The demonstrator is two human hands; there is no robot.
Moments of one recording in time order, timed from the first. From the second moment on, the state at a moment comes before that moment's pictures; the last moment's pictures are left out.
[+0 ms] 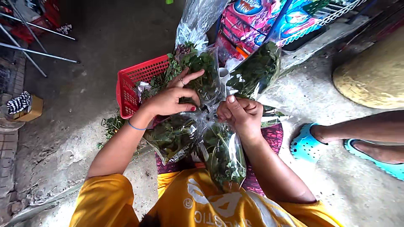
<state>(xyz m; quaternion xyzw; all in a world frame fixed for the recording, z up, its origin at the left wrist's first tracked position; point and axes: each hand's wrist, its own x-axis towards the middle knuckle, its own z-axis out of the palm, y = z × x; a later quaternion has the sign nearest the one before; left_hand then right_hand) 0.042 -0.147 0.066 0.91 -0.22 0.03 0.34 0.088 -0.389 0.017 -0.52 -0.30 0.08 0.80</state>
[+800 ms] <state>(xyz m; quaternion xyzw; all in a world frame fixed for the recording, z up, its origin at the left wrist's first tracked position) 0.054 -0.217 0.000 0.93 -0.03 0.27 0.25 0.190 -0.401 0.057 -0.78 -0.48 0.11 0.39</state>
